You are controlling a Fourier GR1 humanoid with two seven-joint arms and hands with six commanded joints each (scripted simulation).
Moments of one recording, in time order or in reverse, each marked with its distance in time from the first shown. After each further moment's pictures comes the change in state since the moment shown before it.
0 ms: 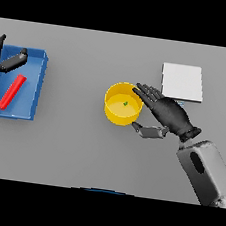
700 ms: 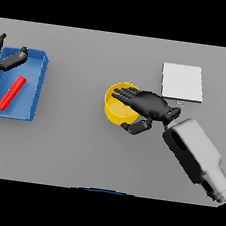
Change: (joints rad) left arm -0.020 -0.007 -0.003 0.035 -0.005 -0.020 -0.017; right arm -0.259 0.031 0.152 0.270 0.071 0.171 -0.083
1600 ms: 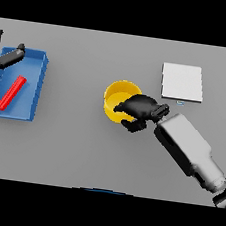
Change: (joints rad) left arm -0.001 0.022 0.013 -0.016 0.009 -0.005 -0.003; right arm -0.097 0.034 0.110 0.147 0.082 0.081 0.005
